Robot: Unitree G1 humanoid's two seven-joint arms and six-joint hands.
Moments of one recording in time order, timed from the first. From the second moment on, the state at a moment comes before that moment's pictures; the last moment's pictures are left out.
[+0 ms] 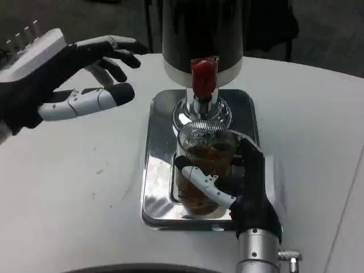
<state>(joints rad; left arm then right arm) -0.68 0.77 0.11 0.36 0.09 -0.58 -0.49 -0.34 0.09 0.37 0.11 -0.34 0.14 -0.63</state>
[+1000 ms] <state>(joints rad) -0.68 0.76 0.11 0.38 0.09 -0.57 -0.48 -0.04 0.04 0.41 -0.25 -0.35 0.18 -0.50</state>
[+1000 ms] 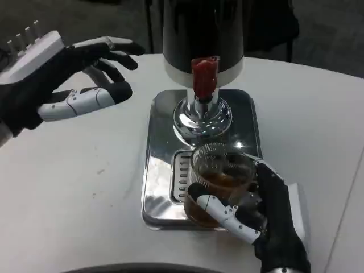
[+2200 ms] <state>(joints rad) -0.02 0.73 0.25 -0.02 0.17 -0.43 -0.37 0.09 0.02 0.40 -0.48 -0.45 0.22 -0.31</state>
